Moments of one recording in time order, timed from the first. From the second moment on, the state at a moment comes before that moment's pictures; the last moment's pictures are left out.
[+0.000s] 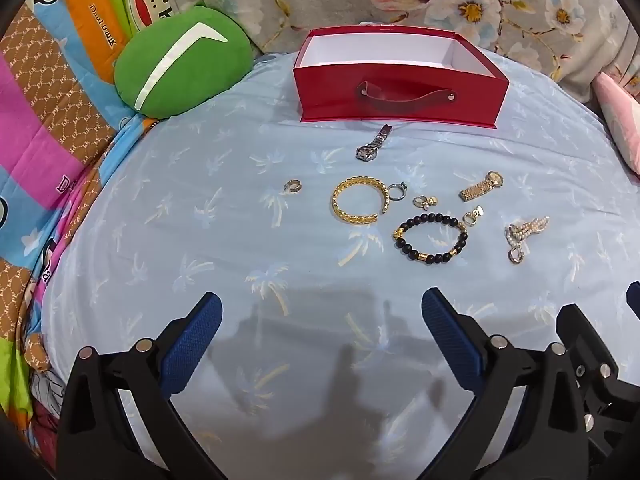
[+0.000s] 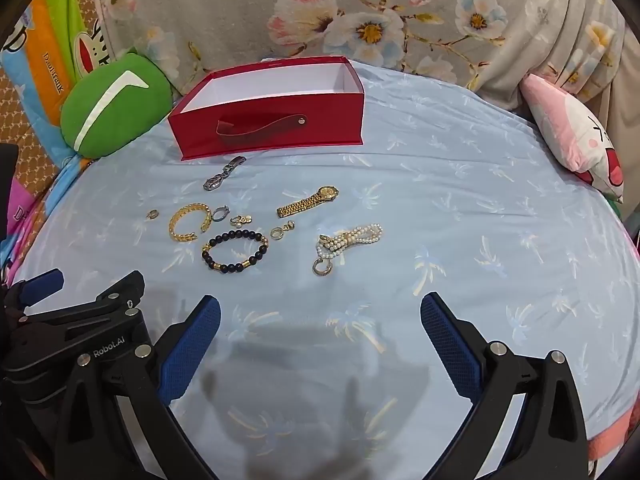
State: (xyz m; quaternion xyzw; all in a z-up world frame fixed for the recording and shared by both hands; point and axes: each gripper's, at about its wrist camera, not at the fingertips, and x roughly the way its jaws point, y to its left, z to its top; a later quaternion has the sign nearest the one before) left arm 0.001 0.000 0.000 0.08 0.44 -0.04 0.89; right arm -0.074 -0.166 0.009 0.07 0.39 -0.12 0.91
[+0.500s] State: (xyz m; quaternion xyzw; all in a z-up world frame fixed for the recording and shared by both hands) left arm 0.000 0.002 0.001 0.09 0.44 -0.04 0.89; right arm -0.072 -0.164 0.007 0.06 0.39 -0.12 0.91
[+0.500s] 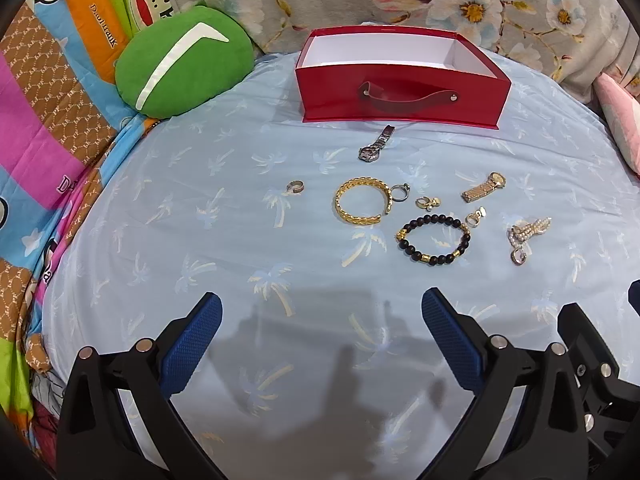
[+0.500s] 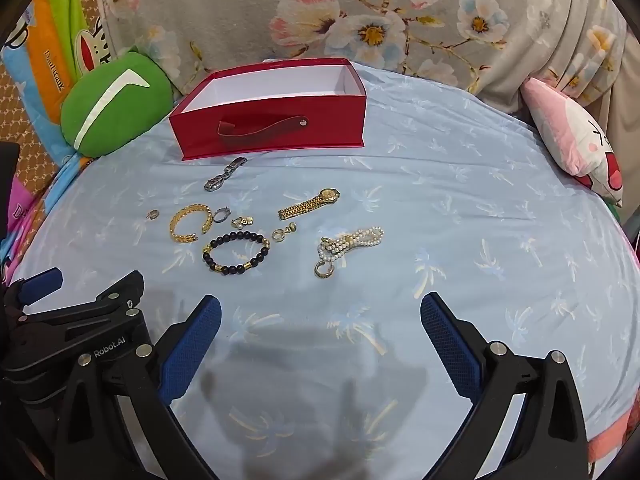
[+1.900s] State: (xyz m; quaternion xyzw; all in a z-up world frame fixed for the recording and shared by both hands) left arm 0.001 0.007 -0.001 0.09 0.43 -0.03 0.90; right arm -0.070 -0.162 0.000 0.06 0.40 -0.12 0.91
